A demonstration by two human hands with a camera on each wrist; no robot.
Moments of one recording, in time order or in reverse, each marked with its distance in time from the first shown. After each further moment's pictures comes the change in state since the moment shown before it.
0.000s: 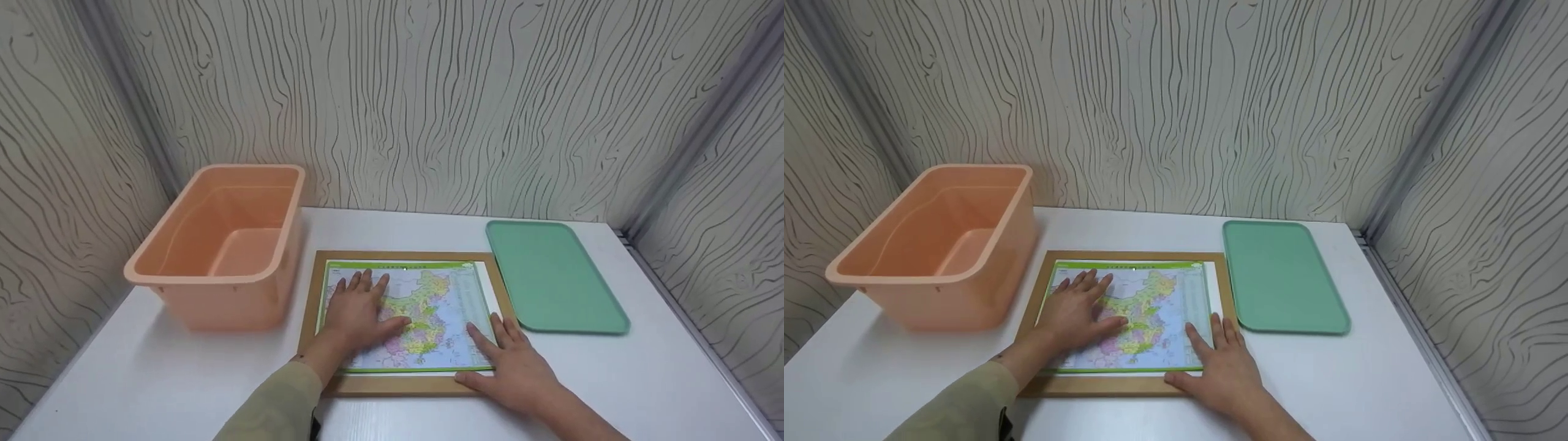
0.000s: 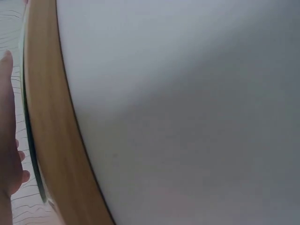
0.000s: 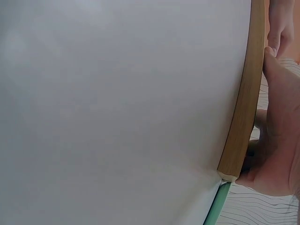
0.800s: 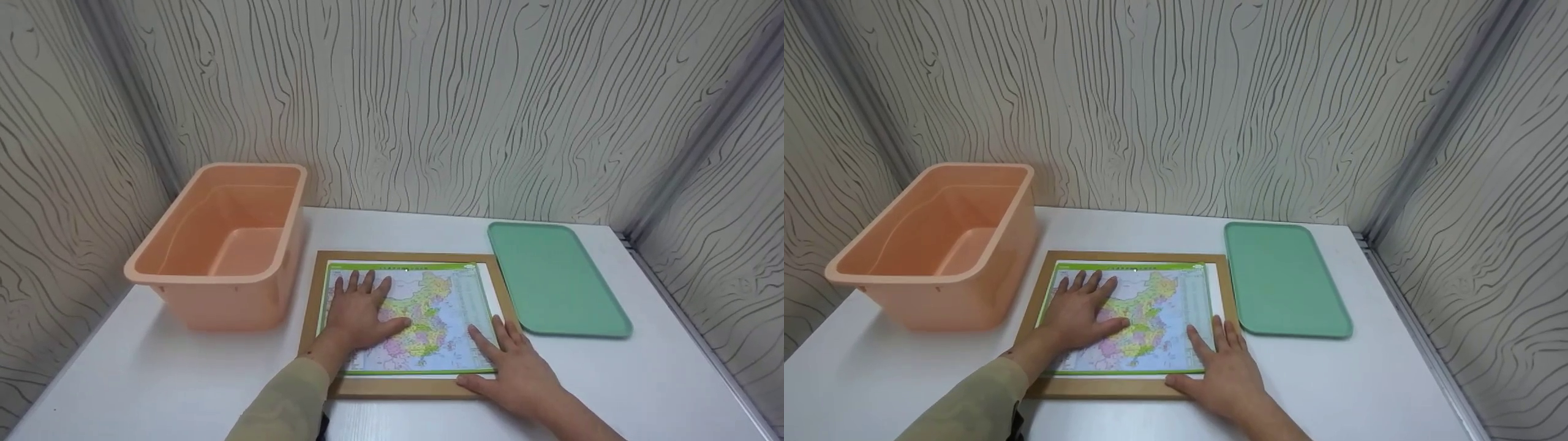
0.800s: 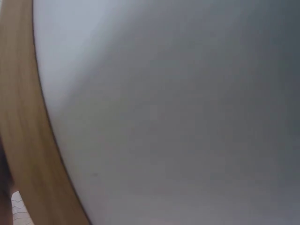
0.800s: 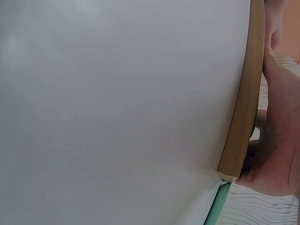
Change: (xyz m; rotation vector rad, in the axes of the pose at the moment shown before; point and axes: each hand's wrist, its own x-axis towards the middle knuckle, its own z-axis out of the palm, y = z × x) left_hand 0.007 -0.008 0.019 -0.019 0.011 0.008; right_hand 0.001 -0.001 -0.001 -0.003 -0.010 0.008
